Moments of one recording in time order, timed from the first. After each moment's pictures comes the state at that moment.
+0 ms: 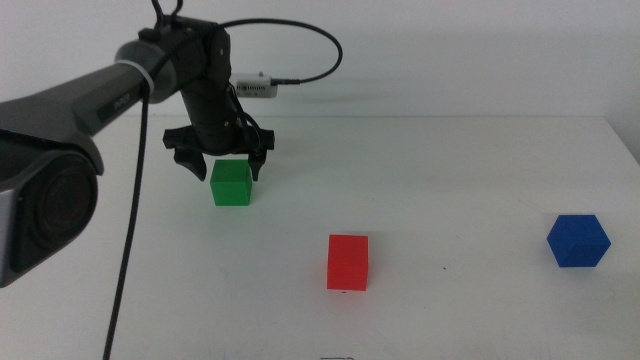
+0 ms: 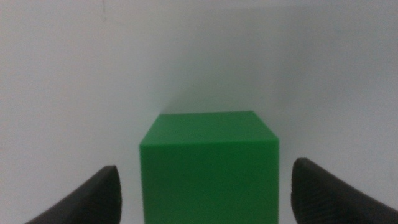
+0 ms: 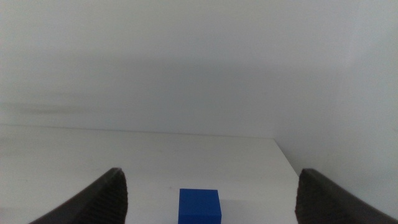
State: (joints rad) left arm -0.27 2.29 -2.02 0.01 1.14 -0.23; right arm -0.04 -0.01 0.03 0.02 0.01 -0.07
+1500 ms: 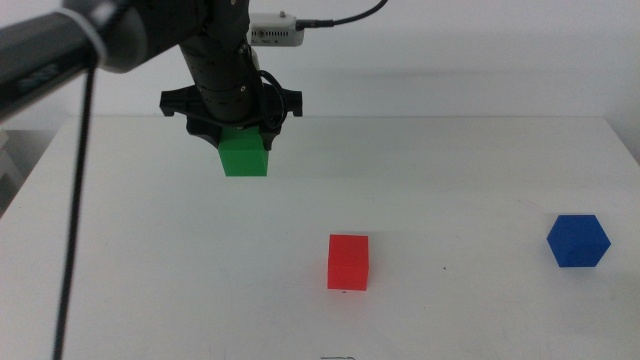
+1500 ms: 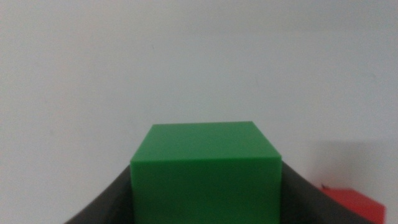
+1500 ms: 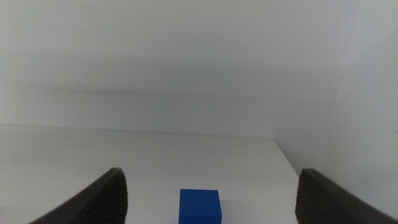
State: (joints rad) left arm -0.45 1.90 -1.77 0.12 1.13 -0.45; right arm -0.04 -0.01 0.03 0.02 0.01 -0.07
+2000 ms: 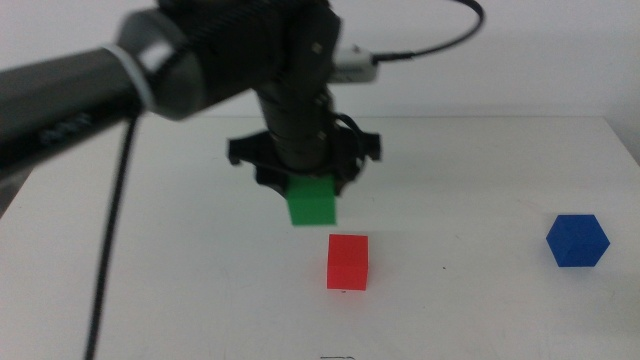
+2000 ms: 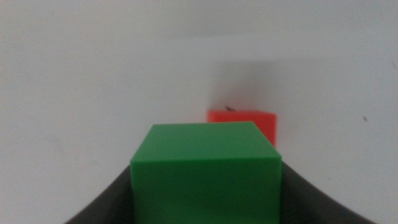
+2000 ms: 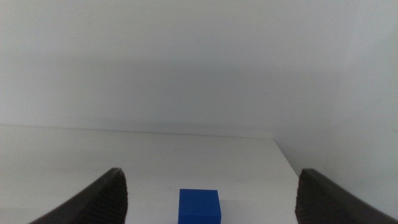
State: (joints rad) left arm -0.69 1.84 -1.67 0.12 1.14 -0.67; right arm -0.04 -0.01 0.03 0.02 0.01 -0.07
